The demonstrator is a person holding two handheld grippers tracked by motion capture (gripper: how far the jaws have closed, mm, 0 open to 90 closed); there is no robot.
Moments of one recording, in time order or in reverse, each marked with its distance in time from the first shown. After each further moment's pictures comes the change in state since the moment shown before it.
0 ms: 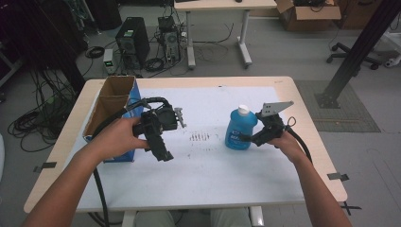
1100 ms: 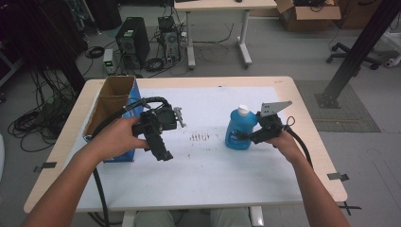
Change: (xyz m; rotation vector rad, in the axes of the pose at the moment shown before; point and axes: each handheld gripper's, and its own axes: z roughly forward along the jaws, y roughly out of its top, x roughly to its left) left arm 0.001 -0.001 0.000 -0.006 0.001 -0.006; right arm -0.002 -0.001 0.003 -0.007 0.029 -0.001
